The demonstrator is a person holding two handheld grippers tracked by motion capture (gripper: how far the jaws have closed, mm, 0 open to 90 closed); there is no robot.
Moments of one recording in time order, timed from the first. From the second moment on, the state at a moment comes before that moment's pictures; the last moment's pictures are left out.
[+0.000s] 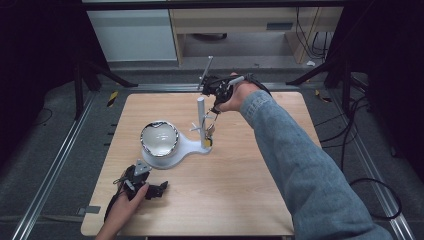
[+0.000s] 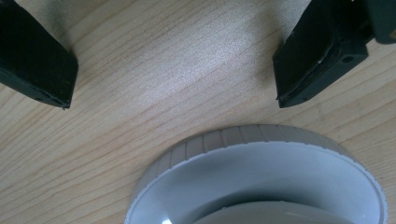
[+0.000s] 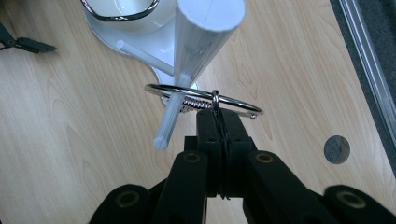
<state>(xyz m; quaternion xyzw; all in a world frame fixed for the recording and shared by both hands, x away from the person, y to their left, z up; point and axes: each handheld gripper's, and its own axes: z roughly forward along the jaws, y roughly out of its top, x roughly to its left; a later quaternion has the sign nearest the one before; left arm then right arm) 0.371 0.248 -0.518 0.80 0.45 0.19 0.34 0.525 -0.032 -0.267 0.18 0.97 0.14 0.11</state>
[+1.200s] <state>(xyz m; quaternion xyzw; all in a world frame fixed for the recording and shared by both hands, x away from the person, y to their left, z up) 0.371 0.248 -0.518 0.80 0.45 0.19 0.34 0.522 -0.050 -0.255 0.20 0.95 0.19 0.13</state>
